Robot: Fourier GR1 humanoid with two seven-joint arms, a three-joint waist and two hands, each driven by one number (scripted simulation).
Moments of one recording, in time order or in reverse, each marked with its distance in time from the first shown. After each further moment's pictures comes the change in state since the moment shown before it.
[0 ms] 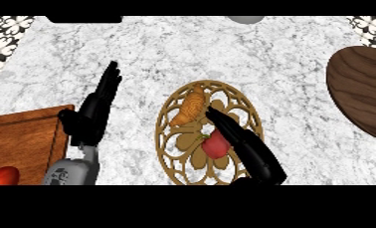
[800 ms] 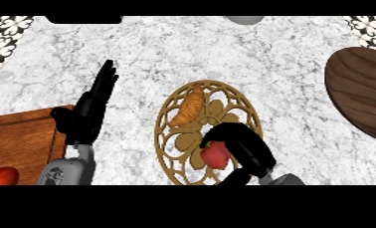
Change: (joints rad) left arm -0.005 0.001 0.035 -0.010 -0.003 -0.032 0.015; right arm -0.099 -0.019 0.012 0.168 0.191 0.007 -0.128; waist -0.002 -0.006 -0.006
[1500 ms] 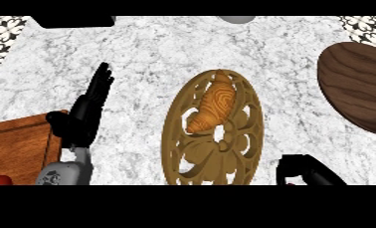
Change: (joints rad) left arm 0.025 -0.001 0.020 -0.001 -0.002 0.004 -0.021; right arm 0.315 -0.307 -0.221 -0.138 -0.297 0.182 -0.320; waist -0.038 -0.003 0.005
